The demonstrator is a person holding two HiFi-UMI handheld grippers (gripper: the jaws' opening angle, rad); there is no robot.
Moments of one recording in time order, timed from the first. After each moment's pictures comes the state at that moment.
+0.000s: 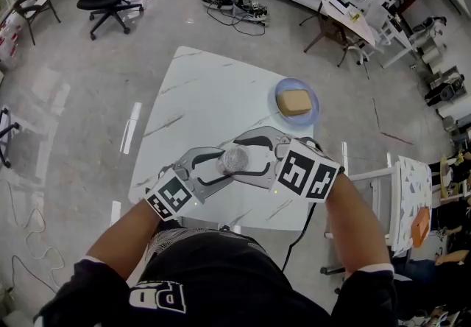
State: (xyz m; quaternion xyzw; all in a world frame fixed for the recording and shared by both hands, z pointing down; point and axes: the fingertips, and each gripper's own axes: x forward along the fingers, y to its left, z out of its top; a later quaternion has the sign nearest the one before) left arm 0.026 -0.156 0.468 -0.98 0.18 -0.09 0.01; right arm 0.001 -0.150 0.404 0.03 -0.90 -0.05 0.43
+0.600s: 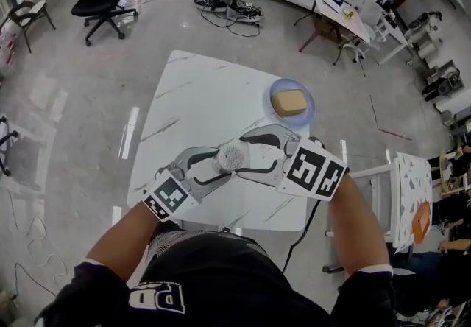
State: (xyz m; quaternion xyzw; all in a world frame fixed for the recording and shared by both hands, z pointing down) left arm 0.028 -0.168 0.464 -0.98 0.19 -0.09 0.01; right arm 0.021 -0.165 0.387 0.07 -0.91 -0.04 0.40
